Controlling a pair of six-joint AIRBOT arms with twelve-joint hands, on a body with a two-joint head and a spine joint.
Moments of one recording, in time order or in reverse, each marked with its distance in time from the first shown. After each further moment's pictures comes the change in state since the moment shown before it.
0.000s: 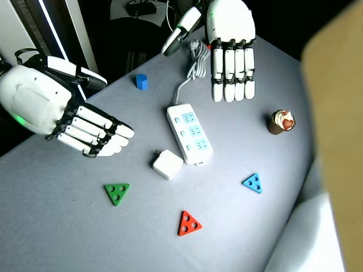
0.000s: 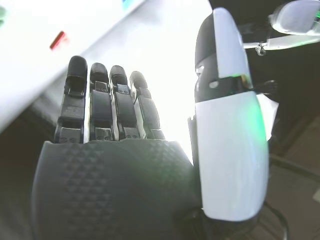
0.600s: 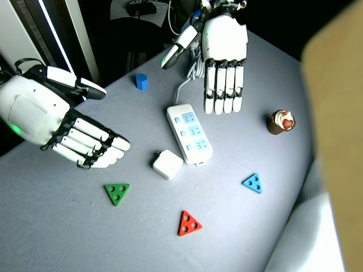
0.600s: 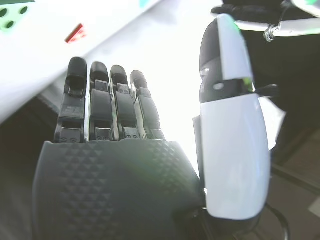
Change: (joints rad) left arm 0.109 -0.041 0.034 -0.008 -0.072 -0.006; right arm -0.005 -0.047 -0.014 0.101 0.022 -0.154
